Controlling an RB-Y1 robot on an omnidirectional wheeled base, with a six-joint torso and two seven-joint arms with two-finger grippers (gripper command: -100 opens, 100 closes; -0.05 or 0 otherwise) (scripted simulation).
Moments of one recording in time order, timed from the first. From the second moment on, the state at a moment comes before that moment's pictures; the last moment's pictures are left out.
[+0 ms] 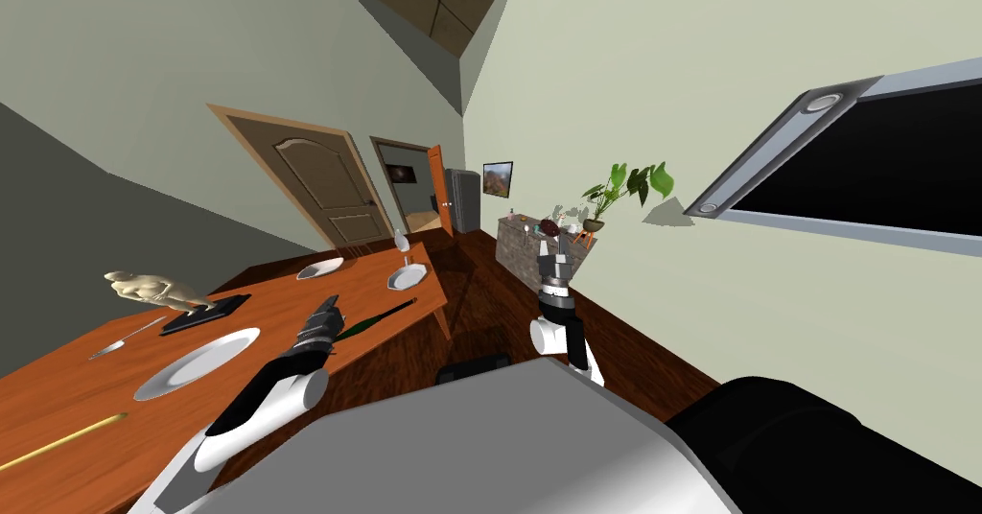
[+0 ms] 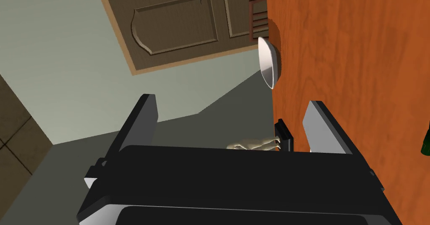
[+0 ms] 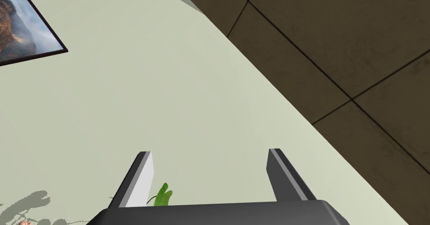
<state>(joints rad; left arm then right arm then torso) 0.32 0.23 0.37 -1.73 0.24 0.12 -0.11 0.46 0.05 0.05 -2.30 -0.11 -0.51 0.05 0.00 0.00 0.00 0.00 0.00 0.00</state>
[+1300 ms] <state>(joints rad) 0.18 0.28 0.52 -1.42 0.25 0.41 -0.09 0.46 0.05 0.05 -2.30 -0.11 -0.51 0.05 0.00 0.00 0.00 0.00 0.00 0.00</state>
